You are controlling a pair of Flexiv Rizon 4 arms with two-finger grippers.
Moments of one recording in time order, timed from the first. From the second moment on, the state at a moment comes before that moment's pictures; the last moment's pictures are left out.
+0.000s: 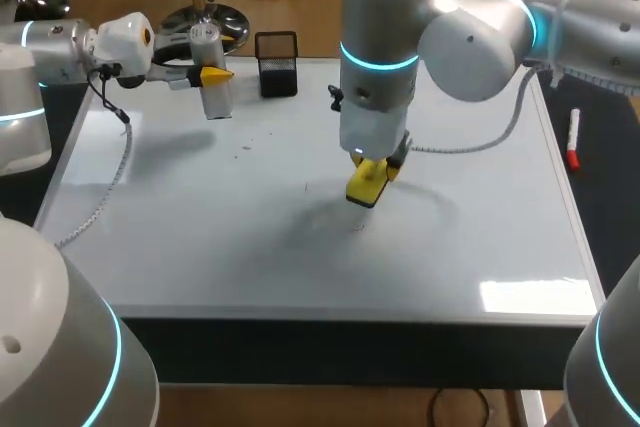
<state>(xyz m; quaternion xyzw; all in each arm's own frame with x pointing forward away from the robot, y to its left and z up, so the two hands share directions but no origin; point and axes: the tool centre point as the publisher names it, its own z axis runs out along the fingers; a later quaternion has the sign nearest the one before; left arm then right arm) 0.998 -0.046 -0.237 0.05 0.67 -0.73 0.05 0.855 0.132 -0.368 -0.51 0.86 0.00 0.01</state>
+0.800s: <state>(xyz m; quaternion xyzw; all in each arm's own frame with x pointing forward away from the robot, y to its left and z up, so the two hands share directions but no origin) 0.998 -0.046 -0.237 0.05 0.67 -0.73 0.05 0.785 0.206 -0.399 -0.49 0.87 0.04 -0.01</state>
